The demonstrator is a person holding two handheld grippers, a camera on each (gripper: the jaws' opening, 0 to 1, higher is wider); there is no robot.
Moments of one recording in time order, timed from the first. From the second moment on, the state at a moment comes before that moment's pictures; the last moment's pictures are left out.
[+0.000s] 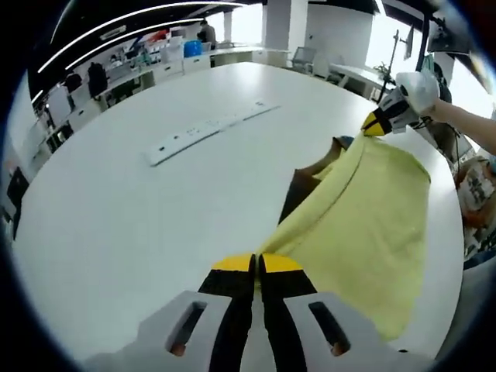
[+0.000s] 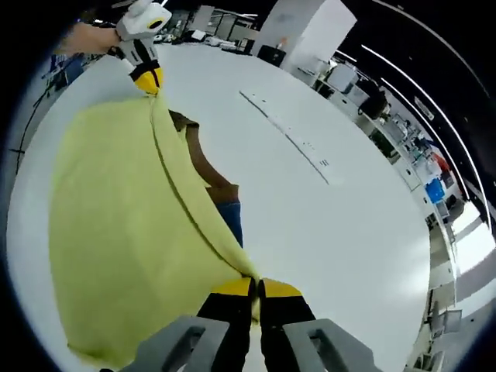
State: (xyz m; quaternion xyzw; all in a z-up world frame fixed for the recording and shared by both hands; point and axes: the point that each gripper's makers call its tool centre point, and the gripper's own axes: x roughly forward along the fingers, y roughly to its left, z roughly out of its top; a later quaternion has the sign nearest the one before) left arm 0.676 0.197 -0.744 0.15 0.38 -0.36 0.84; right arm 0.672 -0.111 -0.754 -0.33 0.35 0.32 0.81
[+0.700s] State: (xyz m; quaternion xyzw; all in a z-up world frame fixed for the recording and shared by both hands) left arm 0.659 0.204 -0.739 0.21 0.35 -0.42 0.81; right arm 0.663 -0.115 -0.751 -0.32 0.34 0.33 0.82
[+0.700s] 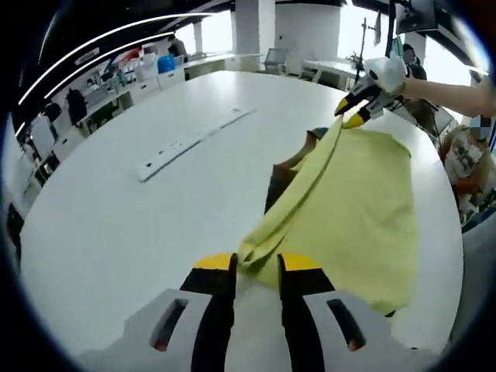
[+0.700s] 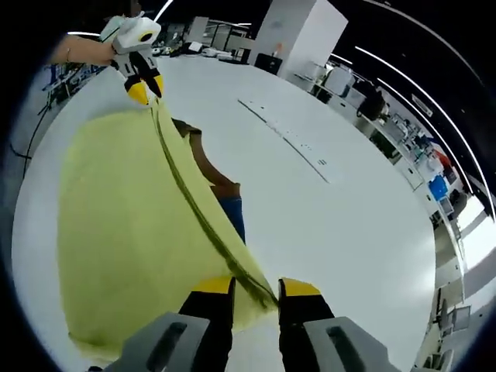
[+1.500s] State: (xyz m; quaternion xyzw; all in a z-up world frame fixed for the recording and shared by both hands) left arm 0.686 0.211 -0.741 0.12 0.35 -0.33 0.87; right arm 0.678 -0.120 -0.748 -0.25 0.34 0.28 0.86
